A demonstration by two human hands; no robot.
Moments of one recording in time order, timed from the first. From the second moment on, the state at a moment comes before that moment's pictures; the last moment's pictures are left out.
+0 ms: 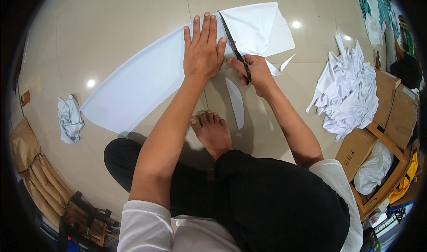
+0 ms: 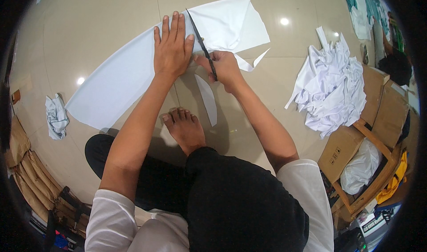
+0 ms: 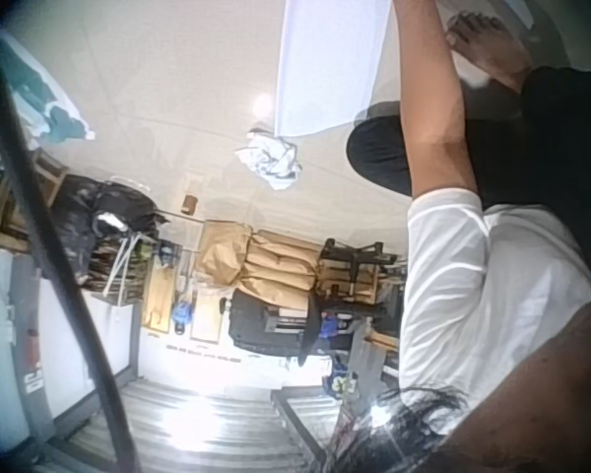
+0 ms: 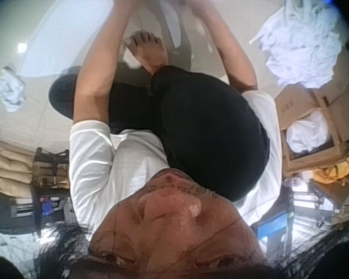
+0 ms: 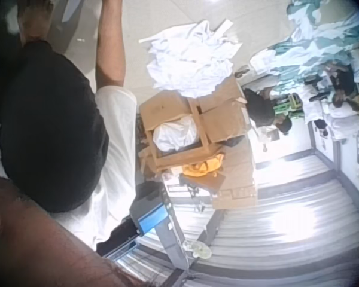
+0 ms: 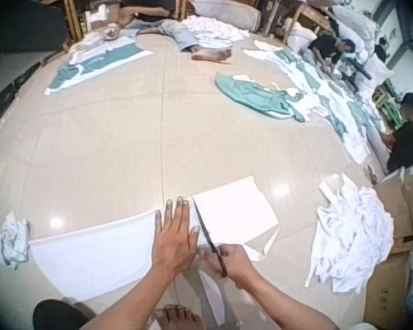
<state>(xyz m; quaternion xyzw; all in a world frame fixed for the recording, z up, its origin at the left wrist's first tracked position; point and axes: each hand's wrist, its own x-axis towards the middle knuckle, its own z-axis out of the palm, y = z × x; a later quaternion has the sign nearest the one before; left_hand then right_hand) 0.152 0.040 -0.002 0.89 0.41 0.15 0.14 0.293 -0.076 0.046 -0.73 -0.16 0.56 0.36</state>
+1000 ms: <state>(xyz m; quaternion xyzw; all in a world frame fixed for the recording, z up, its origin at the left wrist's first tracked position) 0.152 0.042 0.001 0.89 0.41 0.13 0.17 0.335 -0.063 0.043 -0.83 -0.46 0.03 0.31</state>
